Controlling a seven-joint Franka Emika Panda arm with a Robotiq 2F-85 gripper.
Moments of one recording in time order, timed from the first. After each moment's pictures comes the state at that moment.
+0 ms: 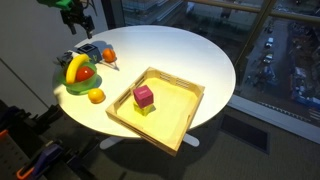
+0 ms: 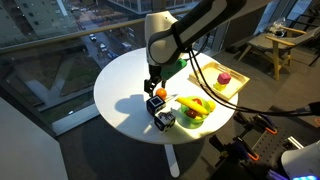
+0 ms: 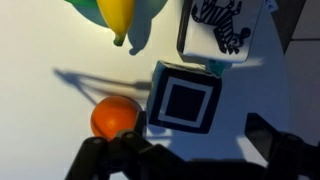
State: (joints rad) arm 0.22 0.51 0.14 -1.86 0.00 2.32 0.13
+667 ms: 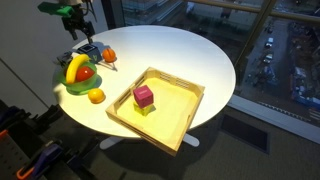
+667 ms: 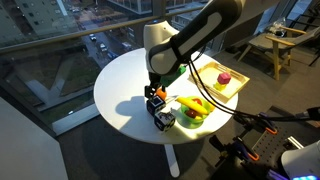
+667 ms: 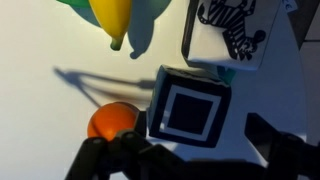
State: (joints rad) arm 0.26 0.55 0.11 -1.88 -0.04 2.37 0.17
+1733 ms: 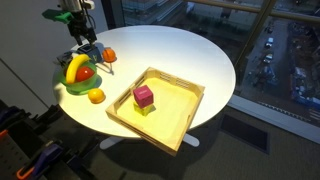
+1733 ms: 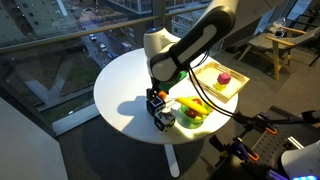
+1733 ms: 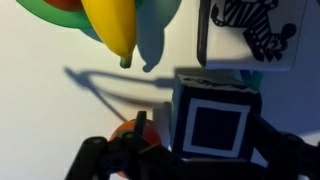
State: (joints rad) arm 0.31 0.59 0.05 -1.87 -0.08 2.37 0.33
